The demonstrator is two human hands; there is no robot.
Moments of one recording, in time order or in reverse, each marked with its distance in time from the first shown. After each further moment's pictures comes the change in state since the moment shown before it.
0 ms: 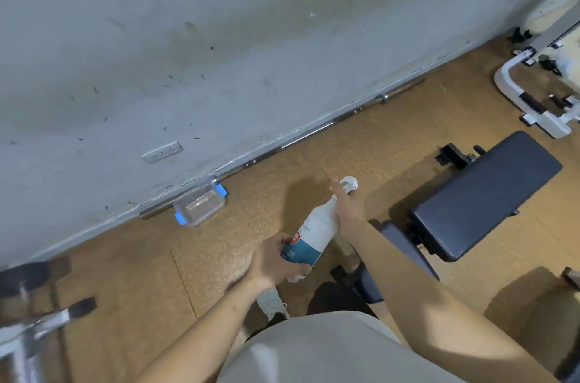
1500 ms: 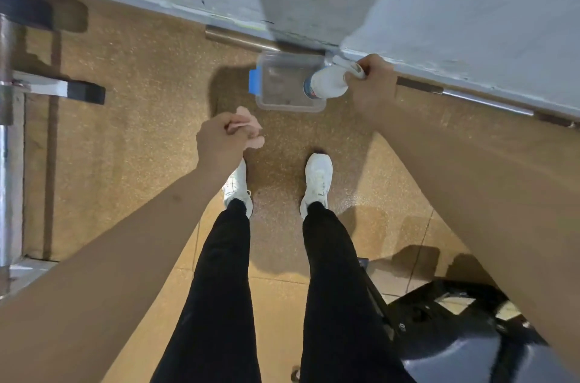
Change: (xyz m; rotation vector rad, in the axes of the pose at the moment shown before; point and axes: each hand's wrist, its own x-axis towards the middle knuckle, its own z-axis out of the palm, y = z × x) left_hand 0.216 -0.388 -0.249 -0.632 0.782 -0.603; right_hand 0.281 0.170 0.535 -1.143 -0.524 -0.507
